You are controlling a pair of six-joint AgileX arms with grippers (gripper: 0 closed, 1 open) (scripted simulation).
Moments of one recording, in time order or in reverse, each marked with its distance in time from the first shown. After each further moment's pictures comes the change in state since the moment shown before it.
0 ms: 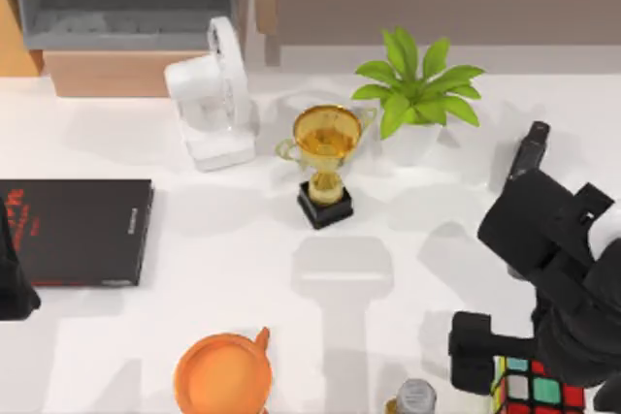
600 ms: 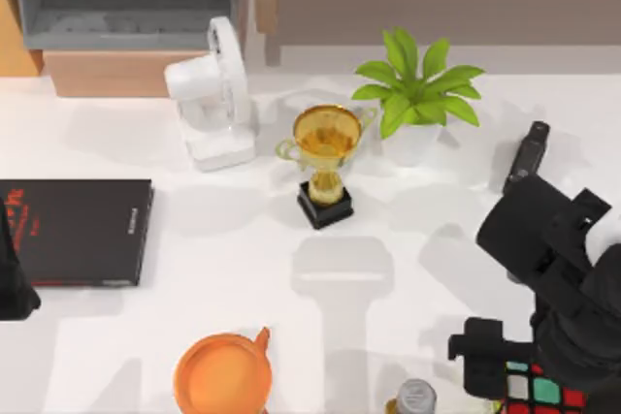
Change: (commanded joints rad) left arm 0.000 0.000 0.000 0.000 0.000 0.000; right arm 0.002 0.006 -0.012 0.014 0.000 0.002
